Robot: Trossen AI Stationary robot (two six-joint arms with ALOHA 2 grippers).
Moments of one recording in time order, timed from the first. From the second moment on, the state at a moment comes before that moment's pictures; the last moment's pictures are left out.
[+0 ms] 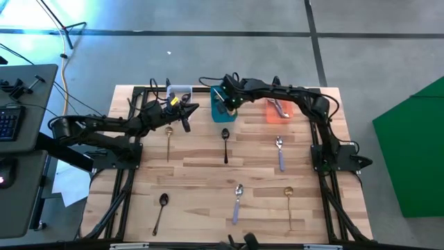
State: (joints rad) left arm 0.47 1.21 0.32 0.86 0.00 -0.05; right arm -0.47 2.12 1.71 -0.69 0.02 0.54
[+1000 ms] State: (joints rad) left arm 0.47 1.21 0.32 0.83 0.02 -0.03; right arm -0.44 2.10 1.85 -0.84 0.08 0.16
